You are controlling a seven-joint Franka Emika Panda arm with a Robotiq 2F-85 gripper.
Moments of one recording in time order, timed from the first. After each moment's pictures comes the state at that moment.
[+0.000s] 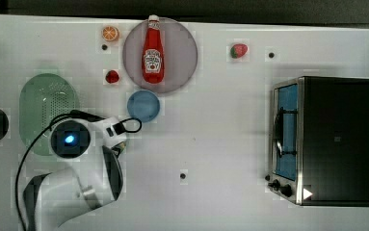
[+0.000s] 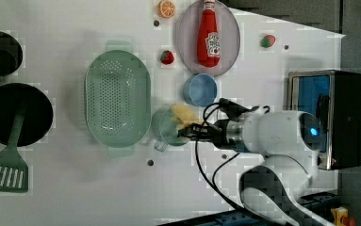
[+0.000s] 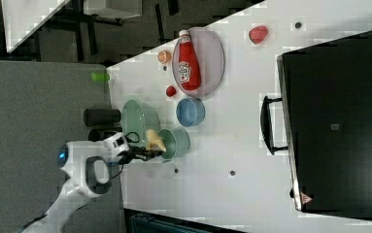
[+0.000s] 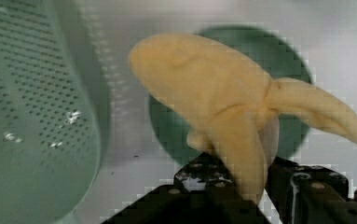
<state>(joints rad) 0.01 0.23 0.46 -2.34 0.12 0.92 -0.10</state>
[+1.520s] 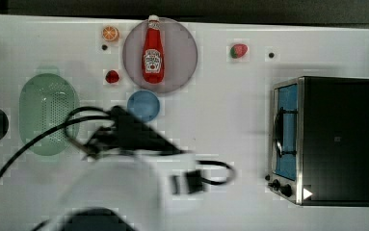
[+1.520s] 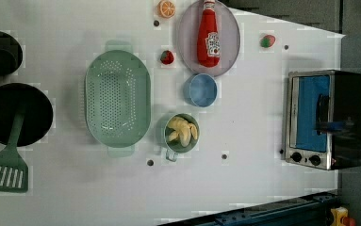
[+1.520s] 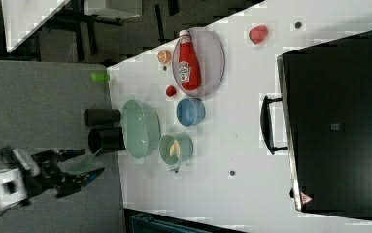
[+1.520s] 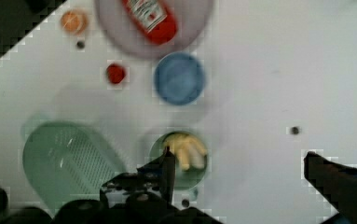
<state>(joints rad) 0.04 -0.43 0.11 -2.09 0.11 0.23 0.00</state>
